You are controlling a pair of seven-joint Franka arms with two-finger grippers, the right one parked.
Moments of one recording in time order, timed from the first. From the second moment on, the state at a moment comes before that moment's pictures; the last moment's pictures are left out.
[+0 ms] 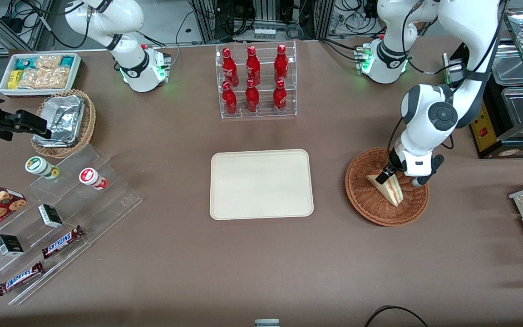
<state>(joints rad) -0.02 0.16 -0.17 -2.36 -0.01 2.56 -0.97</state>
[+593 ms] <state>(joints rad) -0.02 0.21 -0.17 -2.35 -0.01 2.61 -0.97</state>
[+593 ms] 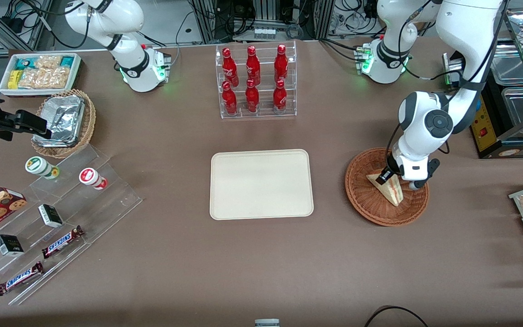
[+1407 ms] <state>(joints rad) -0.25 0.26 -0.20 -1.92 0.01 2.09 -0.92</state>
